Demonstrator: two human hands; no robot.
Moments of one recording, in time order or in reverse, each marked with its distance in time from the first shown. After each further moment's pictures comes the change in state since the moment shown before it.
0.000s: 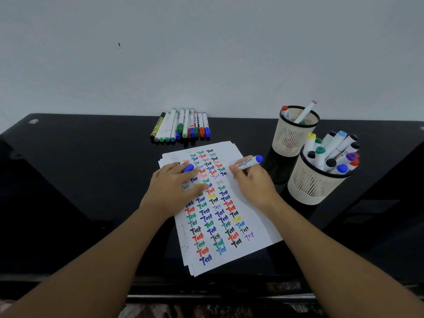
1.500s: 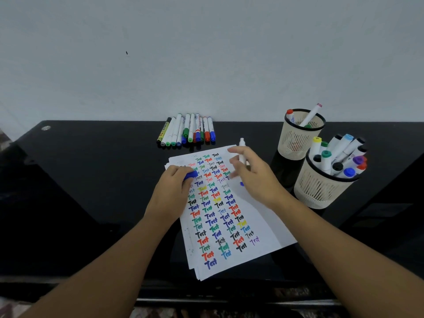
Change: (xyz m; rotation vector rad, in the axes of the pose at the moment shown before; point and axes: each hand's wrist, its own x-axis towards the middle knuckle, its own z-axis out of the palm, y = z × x) left_hand -0.006 -0.008 0.009 -0.300 0.366 -0.011; right_hand 0.006 -0.013 -0.009 0.173 -0.111 -0.292
